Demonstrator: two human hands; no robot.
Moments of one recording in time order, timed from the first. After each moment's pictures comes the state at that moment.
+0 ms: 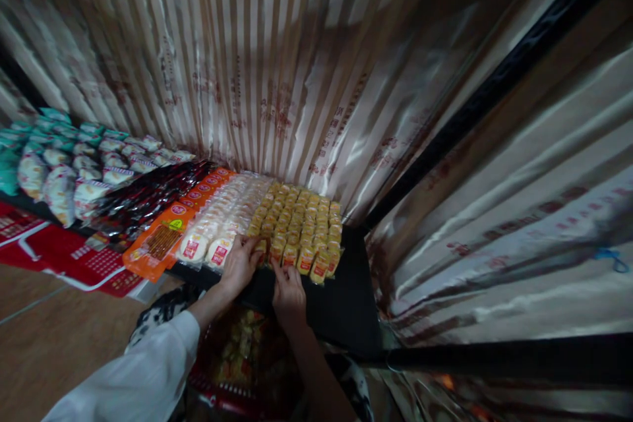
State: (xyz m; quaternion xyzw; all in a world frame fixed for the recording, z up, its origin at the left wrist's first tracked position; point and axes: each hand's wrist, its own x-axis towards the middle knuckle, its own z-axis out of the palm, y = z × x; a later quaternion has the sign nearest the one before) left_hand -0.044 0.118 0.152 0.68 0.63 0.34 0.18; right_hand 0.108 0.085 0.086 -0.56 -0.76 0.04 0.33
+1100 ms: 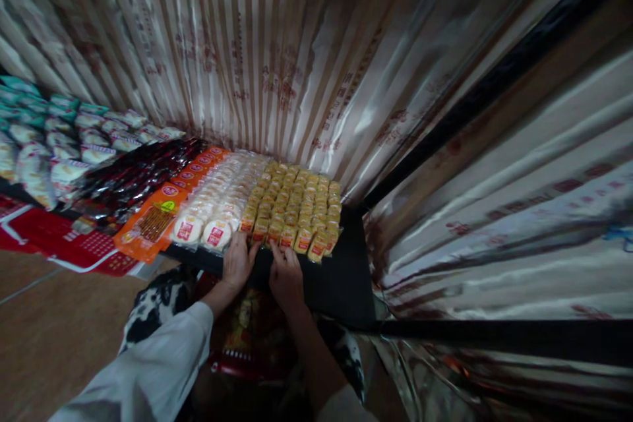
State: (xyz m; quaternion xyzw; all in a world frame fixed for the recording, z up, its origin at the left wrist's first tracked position) left_hand -0.031 0.107 0.092 0.65 0.67 0.34 0.11; right_hand 0.106 0.079 0.093 -0.57 -0.76 0.07 0.29
